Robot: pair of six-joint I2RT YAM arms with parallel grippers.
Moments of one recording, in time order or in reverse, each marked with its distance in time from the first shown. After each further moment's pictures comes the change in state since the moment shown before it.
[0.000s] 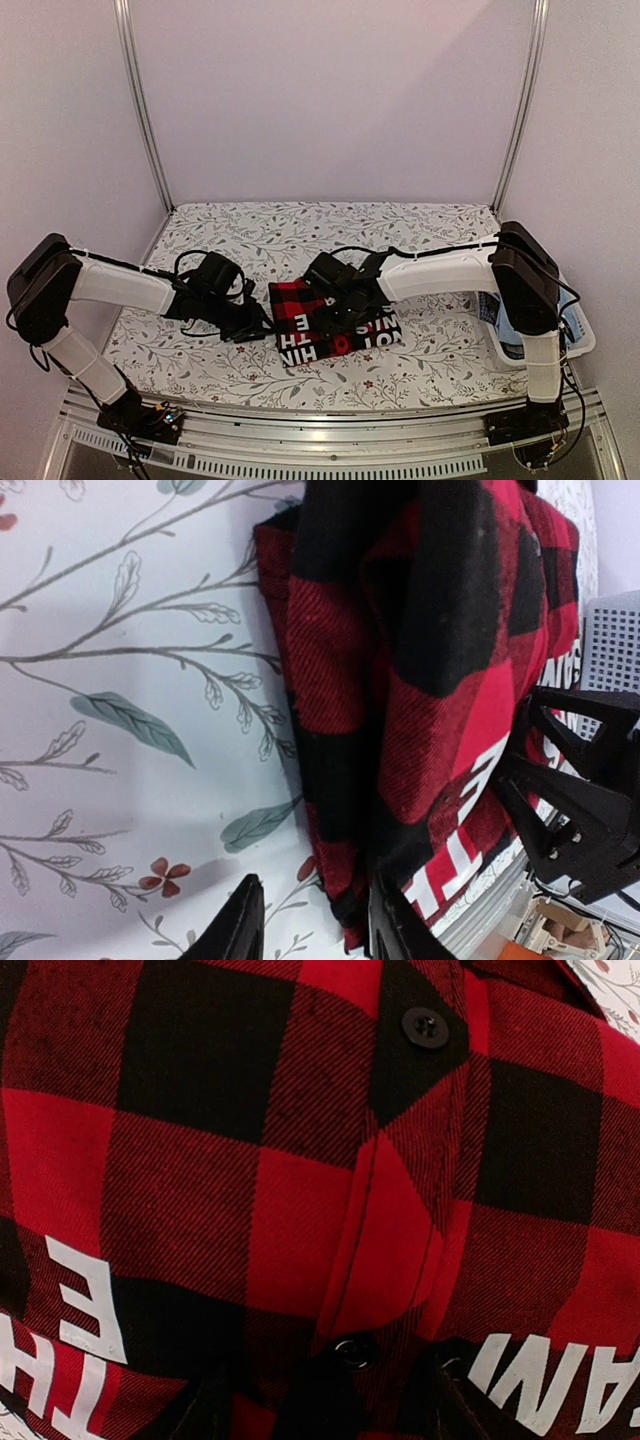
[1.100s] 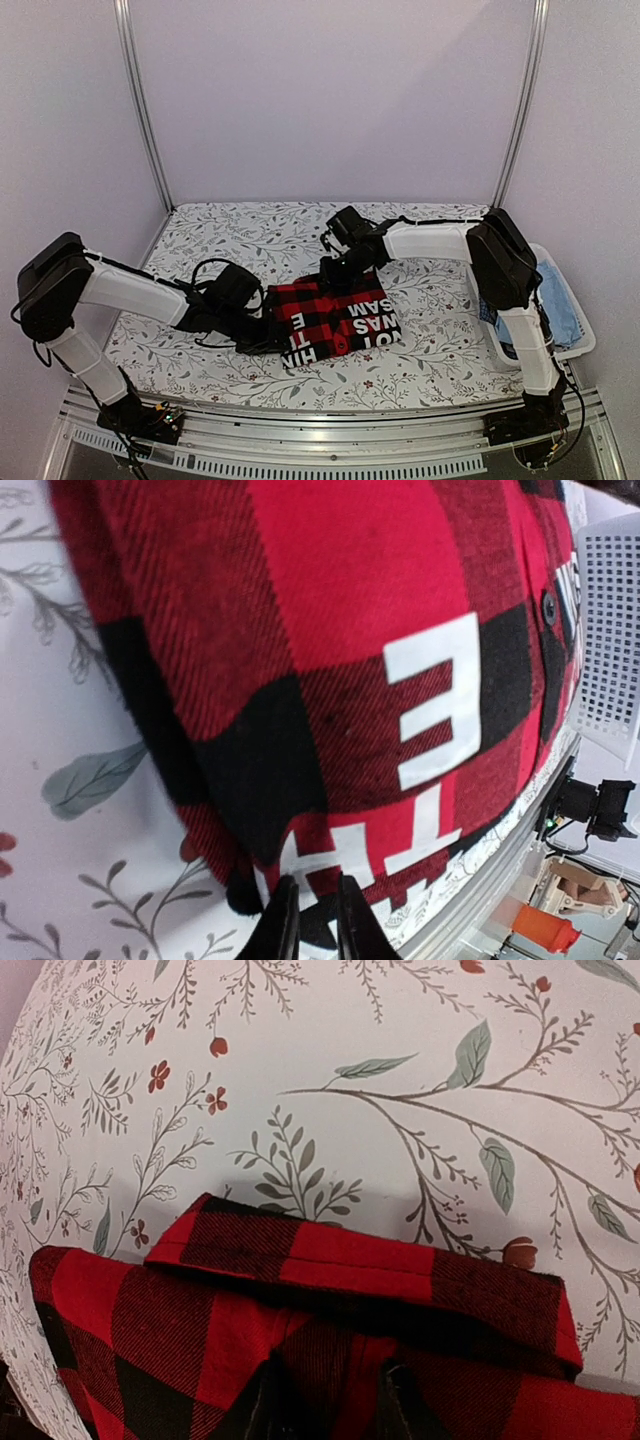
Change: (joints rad) left arm -0.150 0.061 0.011 0.077 -0.001 -0.040; right arm -0.268 0.200 0.256 0.155 -0.370 -0.056
